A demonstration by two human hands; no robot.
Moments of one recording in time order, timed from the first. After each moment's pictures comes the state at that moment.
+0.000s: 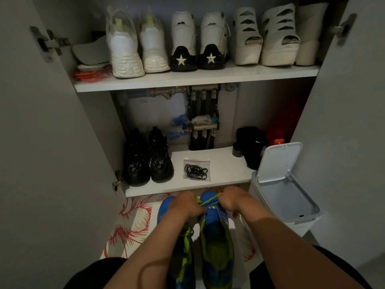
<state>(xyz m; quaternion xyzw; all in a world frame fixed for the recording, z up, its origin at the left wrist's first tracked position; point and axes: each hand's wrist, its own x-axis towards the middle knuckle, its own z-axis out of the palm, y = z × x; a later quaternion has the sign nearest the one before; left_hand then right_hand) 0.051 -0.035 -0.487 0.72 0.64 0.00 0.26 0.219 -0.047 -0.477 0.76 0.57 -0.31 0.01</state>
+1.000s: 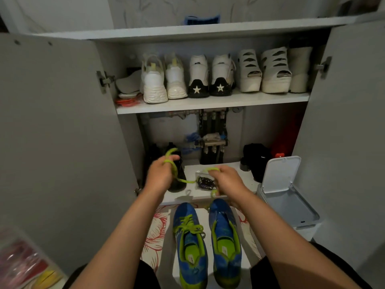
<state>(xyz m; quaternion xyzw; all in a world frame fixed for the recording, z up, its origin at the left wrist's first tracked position) -0.031 -0.079 -0.335 0.51 0.58 0.50 0.39 0.158 -0.090 -0.376 0.61 0.47 -0.44 -0.46</state>
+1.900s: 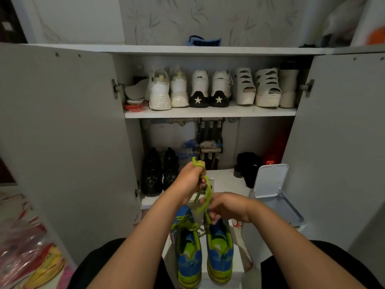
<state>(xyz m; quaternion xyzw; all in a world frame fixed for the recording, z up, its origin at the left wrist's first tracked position) 0.021 -0.124 -0.321 0.51 0.42 0.44 0.61 0.172 -0.157 -0.362 0.50 0.55 -0.64 -0.20</state>
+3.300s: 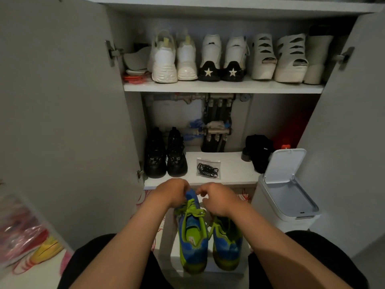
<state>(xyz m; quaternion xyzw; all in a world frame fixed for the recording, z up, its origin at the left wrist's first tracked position) -0.051 -0.085 -0.419 0.80 0.57 0.00 0.18 0.129 -0.120 -0.428 0.61 0.76 -0.20 -0.08</state>
